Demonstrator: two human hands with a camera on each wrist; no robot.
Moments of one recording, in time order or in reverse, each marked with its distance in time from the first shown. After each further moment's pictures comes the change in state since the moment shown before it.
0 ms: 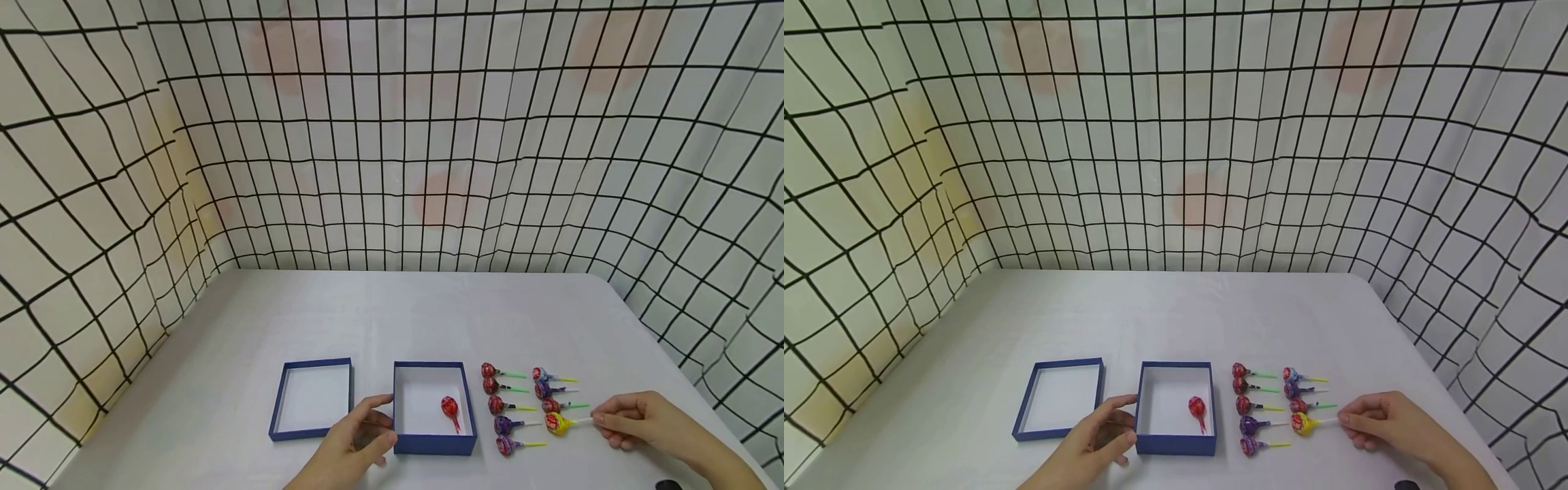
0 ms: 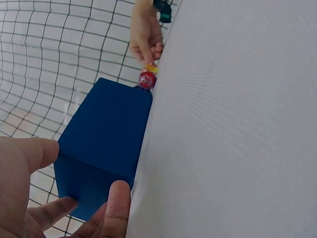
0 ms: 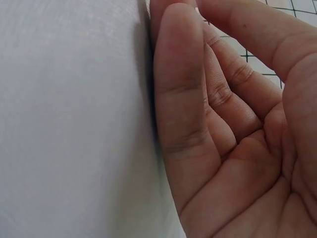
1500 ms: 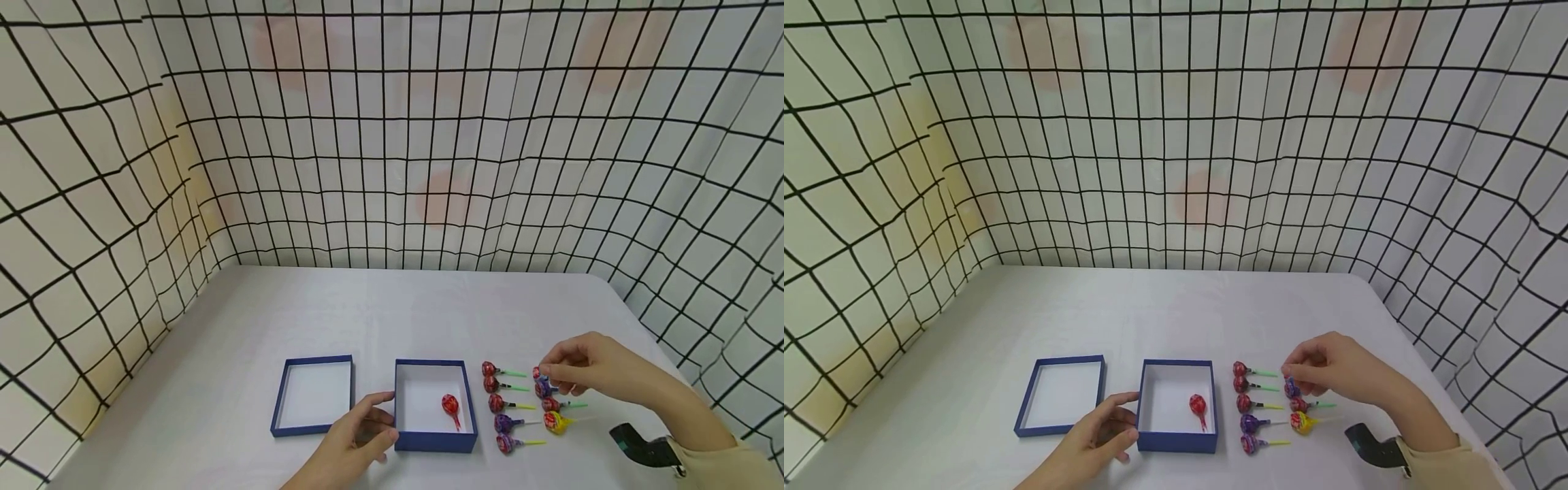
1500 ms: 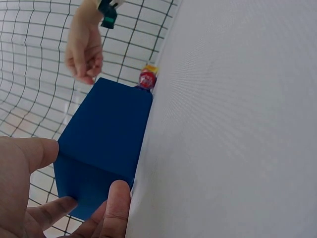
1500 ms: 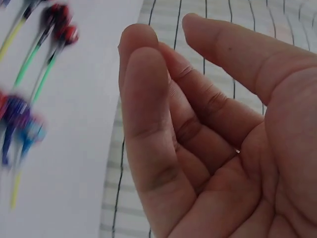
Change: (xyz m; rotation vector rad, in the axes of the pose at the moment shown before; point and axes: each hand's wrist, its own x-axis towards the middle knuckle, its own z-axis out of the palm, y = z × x) left_hand -0.002 0.003 0.003 -0.008 0.018 -0.048; right_hand 0.008 -0.149 0.017 -0.244 -0.043 -0.234
